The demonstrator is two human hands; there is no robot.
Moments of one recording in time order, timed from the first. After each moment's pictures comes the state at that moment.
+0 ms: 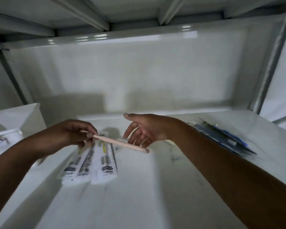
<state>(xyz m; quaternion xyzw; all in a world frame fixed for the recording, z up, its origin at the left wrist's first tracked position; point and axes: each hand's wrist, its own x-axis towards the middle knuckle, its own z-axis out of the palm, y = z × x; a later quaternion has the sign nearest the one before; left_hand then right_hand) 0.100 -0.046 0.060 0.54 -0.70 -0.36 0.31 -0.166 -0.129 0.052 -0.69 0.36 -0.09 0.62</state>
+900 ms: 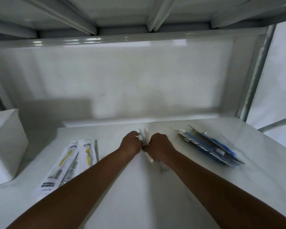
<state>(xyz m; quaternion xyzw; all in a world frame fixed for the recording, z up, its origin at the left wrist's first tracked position) -0.084 -0.165 -0.022 0.66 -0.55 -0.34 0.37 -0.204 -0.171 -0.029 -0.71 0.62 -0.26 0.22</state>
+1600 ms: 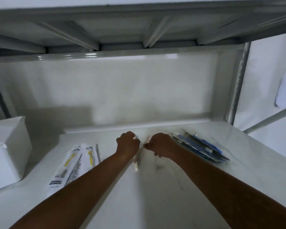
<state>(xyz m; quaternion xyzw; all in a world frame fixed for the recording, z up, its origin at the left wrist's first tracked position) -0.090 -0.125 0.003 0.69 -0.60 -0.18 0.35 -0.225 -0.127 0.011 -0.74 0.60 -0.21 0.23</state>
